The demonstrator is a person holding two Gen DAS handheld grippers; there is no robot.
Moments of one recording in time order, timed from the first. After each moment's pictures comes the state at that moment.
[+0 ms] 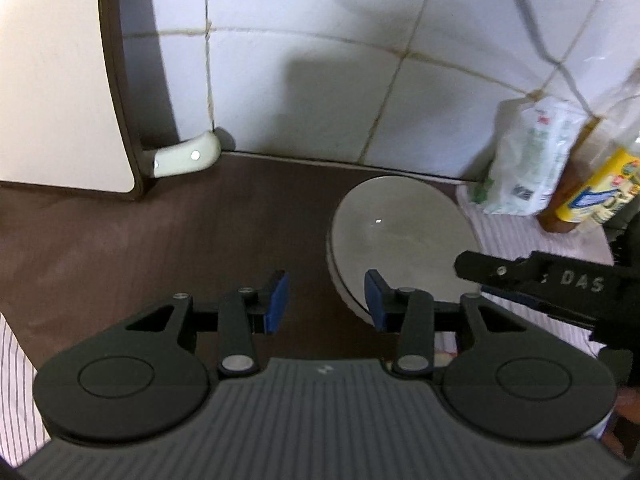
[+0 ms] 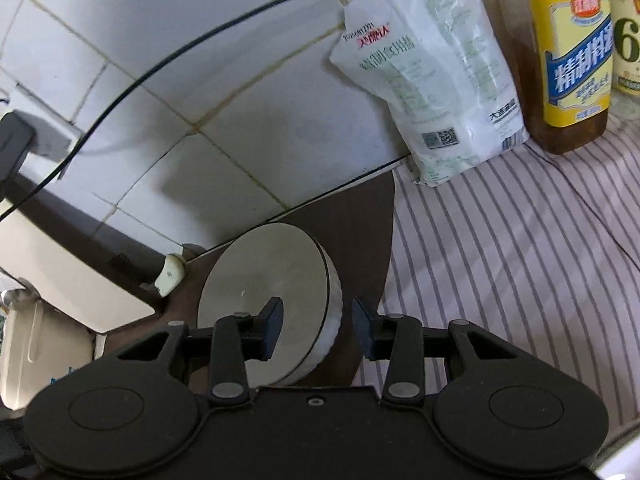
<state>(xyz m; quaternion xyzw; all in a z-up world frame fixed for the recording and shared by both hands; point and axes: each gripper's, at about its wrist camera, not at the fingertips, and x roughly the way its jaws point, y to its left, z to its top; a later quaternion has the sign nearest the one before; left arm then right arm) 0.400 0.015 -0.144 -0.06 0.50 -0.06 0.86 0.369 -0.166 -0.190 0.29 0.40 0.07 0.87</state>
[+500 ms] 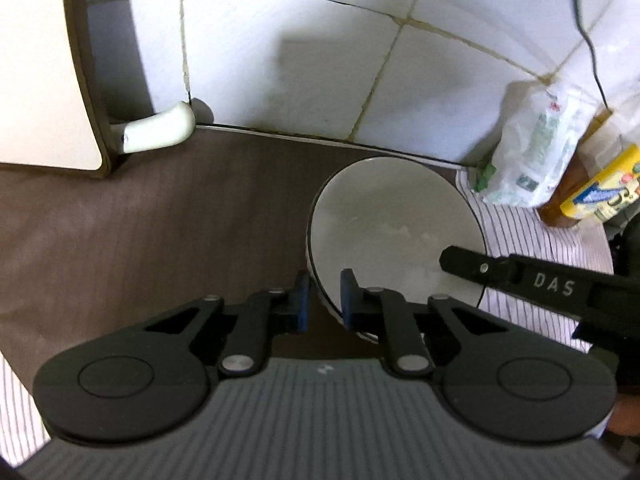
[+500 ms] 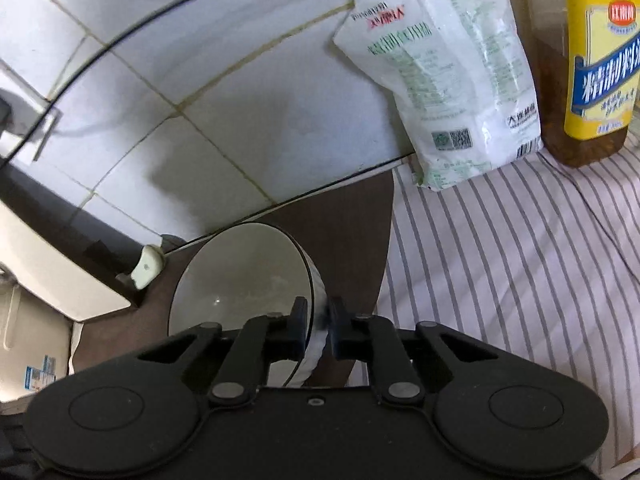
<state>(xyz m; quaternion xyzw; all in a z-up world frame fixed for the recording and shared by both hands) 0.411 0.001 -0.157 -0.07 0.53 -0.07 0.84 0.387 -0.159 -0.198 0.25 0.41 0.06 0.88</state>
